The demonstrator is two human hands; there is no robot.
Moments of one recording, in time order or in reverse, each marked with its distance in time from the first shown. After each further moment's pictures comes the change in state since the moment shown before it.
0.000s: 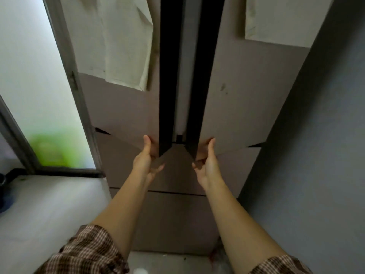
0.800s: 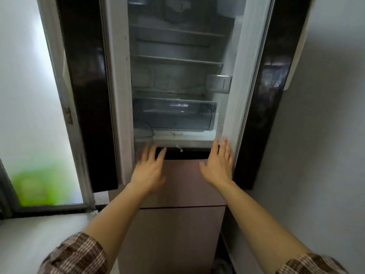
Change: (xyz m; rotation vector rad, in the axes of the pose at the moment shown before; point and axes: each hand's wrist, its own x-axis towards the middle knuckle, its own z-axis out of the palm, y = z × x) left_hand -0.115 0.048 -0.040 1.872 -0.147 1.081; right_hand -0.144 -0.039 -0.009 -1.560 0.357 -0.817
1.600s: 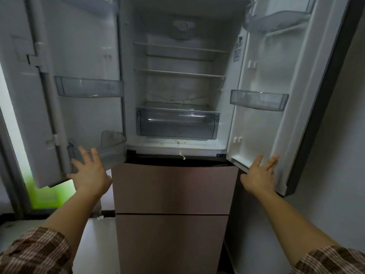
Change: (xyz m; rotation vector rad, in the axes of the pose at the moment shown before) left_hand -0.032 -0.110 -0.038 0.102 0.055 -0.647; right_hand 0.020 0.105 -0.041 -0.095 -0.012 0.271
